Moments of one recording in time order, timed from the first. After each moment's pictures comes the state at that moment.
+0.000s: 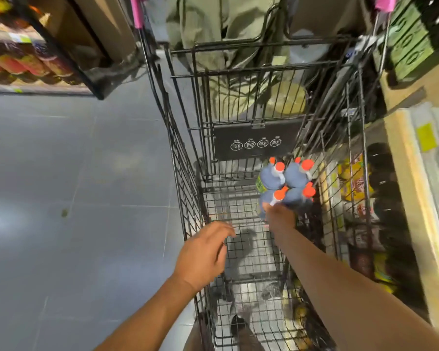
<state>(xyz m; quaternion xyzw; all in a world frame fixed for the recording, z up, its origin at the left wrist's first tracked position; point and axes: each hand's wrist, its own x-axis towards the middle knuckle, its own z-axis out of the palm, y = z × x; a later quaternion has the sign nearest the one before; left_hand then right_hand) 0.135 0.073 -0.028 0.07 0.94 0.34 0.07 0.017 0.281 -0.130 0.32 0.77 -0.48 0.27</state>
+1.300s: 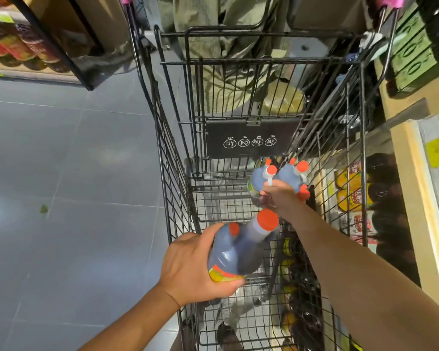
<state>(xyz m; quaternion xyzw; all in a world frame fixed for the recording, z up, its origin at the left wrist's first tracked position) 0.115 0.079 -0.007 0.03 0.95 0.30 0.09 -0.075 0.295 -0.135 0.30 0.69 -0.57 0.34</state>
